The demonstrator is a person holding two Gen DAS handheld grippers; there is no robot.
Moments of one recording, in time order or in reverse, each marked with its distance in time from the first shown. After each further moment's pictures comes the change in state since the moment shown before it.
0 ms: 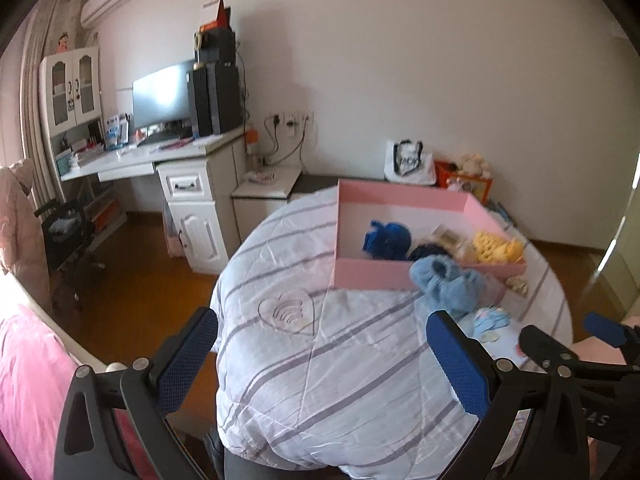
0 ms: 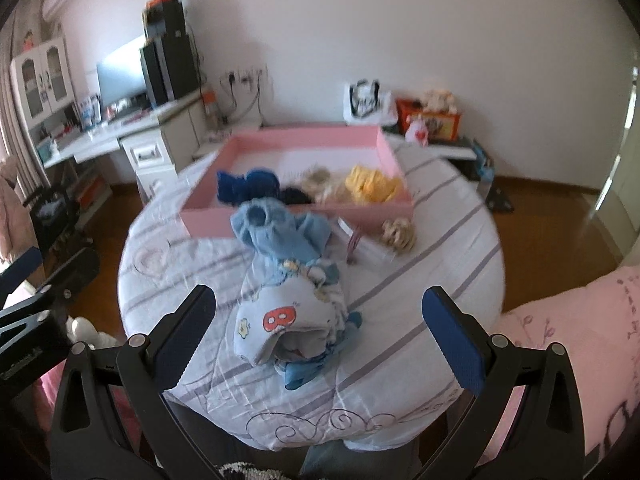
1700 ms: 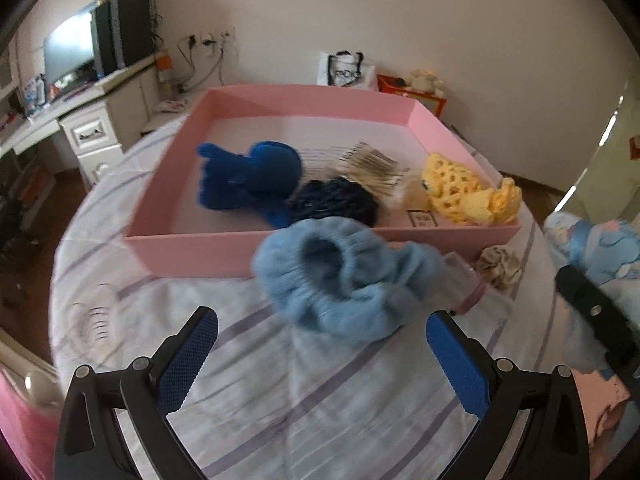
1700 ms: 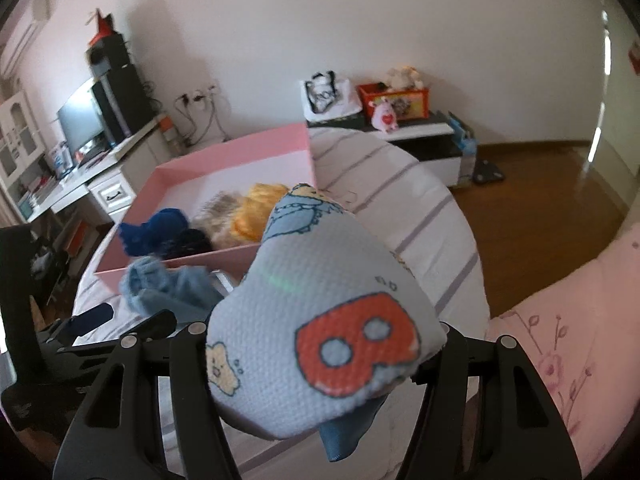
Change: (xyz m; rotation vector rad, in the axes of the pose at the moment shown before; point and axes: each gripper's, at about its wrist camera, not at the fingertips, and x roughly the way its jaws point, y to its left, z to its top) left arm 0.191 -0.099 0.024 0.074 0.312 -0.219; right arm 0.061 -0.121 0.030 0.205 -0.024 -0.016
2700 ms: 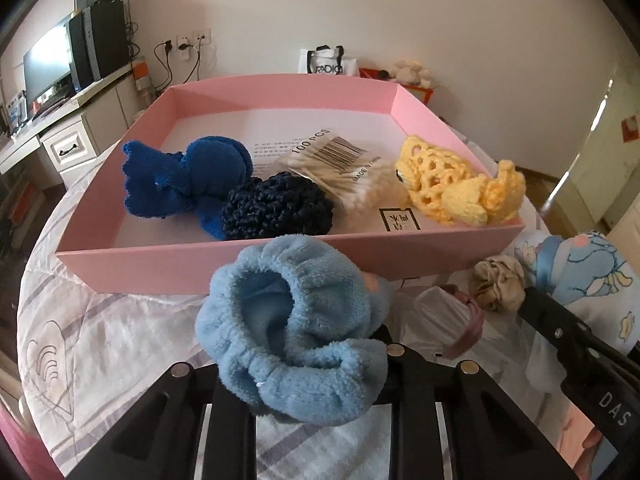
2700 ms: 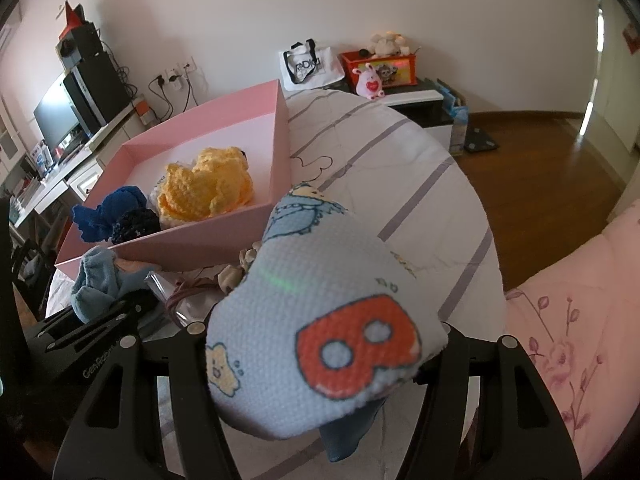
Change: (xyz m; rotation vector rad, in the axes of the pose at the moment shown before) left arm 0.053 -0.025 0.008 0.061 -0.008 -0.004; right arm 0.042 -0.012 -0.004 0.033 0.077 -0.021
